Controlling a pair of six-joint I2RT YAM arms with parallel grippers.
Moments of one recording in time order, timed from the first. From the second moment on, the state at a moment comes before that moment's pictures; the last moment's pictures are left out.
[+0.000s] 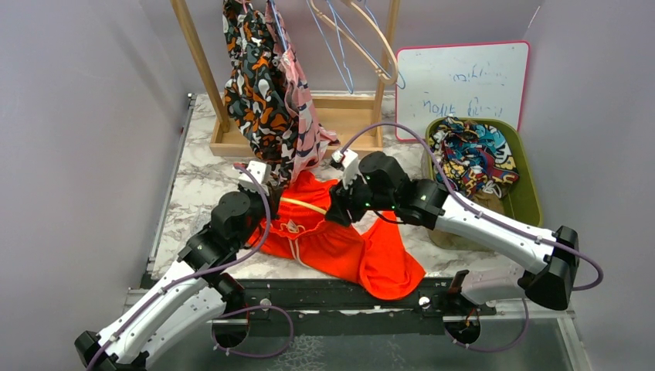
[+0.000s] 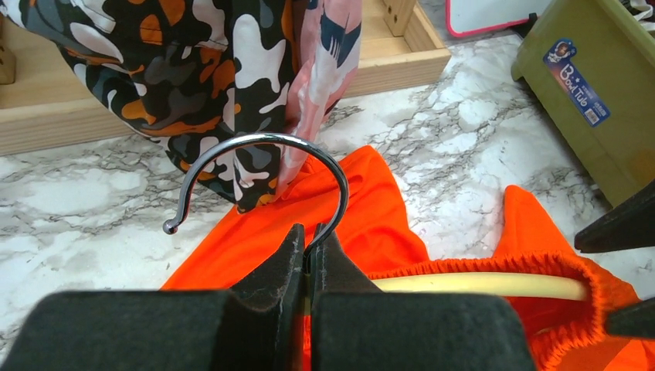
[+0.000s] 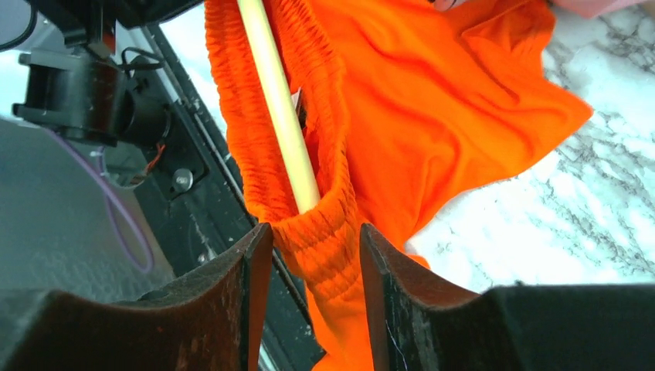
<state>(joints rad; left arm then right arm) -0.69 0.59 0.60 -0.24 -0.28 -0.21 0.98 1.29 1.15 -0.44 -0.19 0.22</state>
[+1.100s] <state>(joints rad) -0.69 0.54 0.58 -0.32 -0.35 -0.22 1.05 1.39 1.20 -0.46 -0.10 0.20</state>
